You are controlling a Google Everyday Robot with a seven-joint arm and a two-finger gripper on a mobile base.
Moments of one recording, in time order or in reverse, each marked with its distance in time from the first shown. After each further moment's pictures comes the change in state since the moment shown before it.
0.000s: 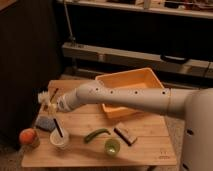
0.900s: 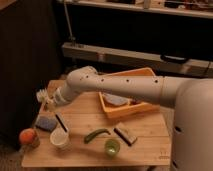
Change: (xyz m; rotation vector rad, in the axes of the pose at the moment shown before) arm -0.020 -0.008 -0.007 0.057 0.162 -0.024
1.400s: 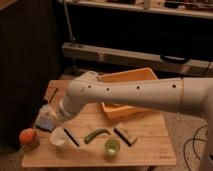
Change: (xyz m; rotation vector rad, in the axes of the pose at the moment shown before) arm 0.071 0.038 -0.033 0.138 0.149 -0.096
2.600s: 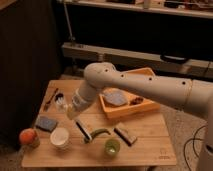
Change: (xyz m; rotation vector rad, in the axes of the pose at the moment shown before) arm 0.039 -0.051 -0.041 -0.096 0.138 0.155
